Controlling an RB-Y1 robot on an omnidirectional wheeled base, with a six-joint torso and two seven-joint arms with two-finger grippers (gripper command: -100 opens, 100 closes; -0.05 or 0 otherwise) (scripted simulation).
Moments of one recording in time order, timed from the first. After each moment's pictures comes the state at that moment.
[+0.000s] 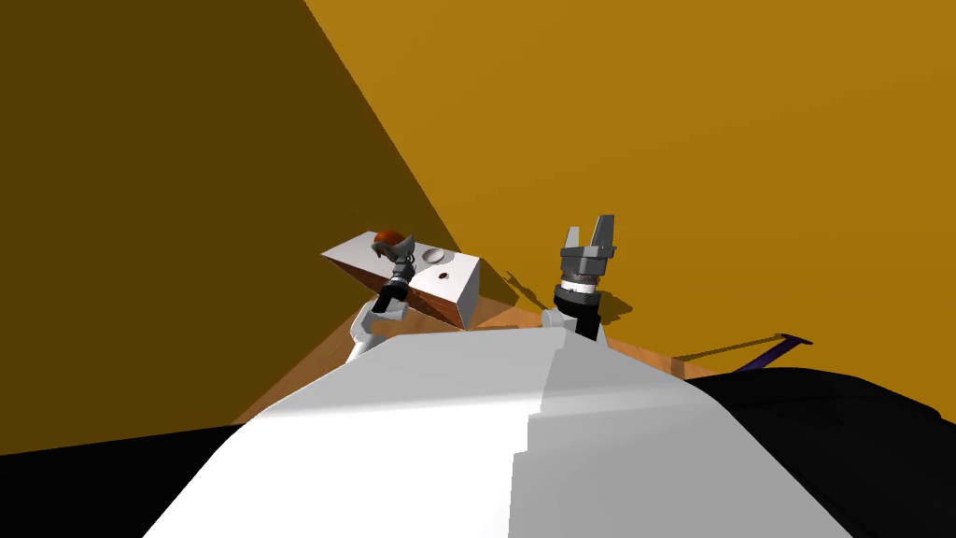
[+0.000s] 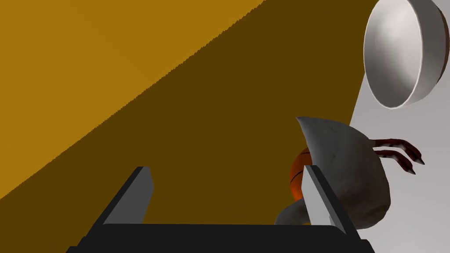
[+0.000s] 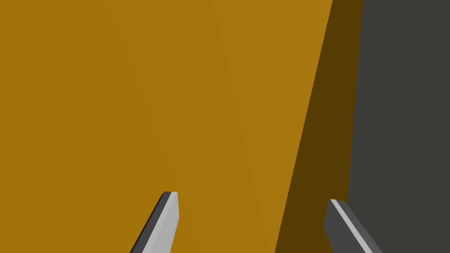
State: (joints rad) left arm 0.15 0.36 0.03 -1.78 0.02 0.03 0.19; right arm 0.48 0.02 -0.03 -2.35 0.08 -0.55 0.00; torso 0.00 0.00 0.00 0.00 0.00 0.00
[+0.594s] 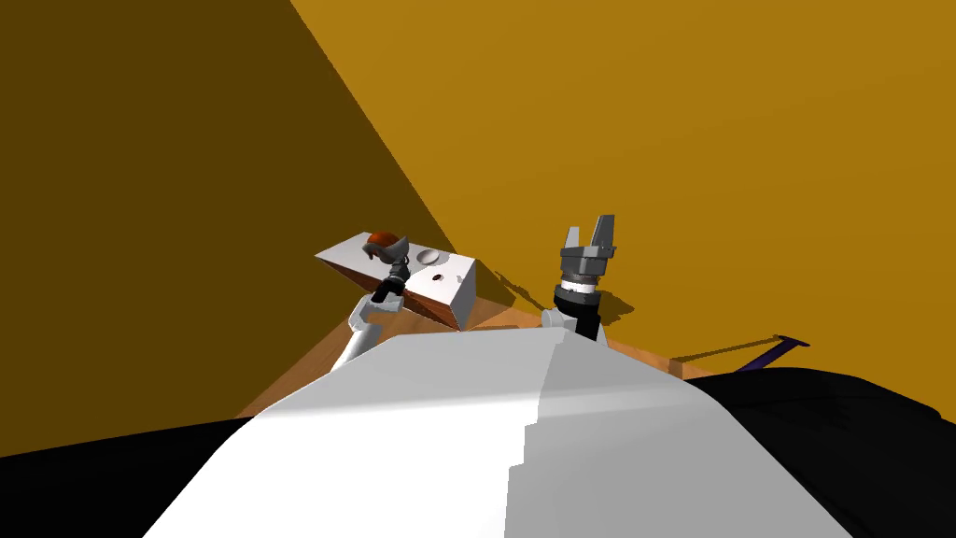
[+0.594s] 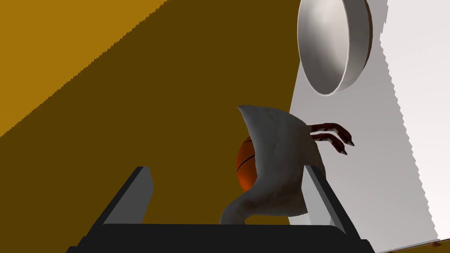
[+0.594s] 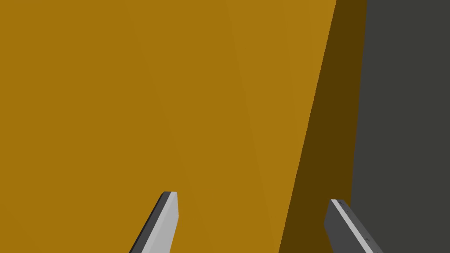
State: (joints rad) left arm 0.04 0.41 0.07 -1.60 0.03 0.18 0.25; right arm 0.48 0.02 -0.03 -2.35 0.08 -0.55 0.00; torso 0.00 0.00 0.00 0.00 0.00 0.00
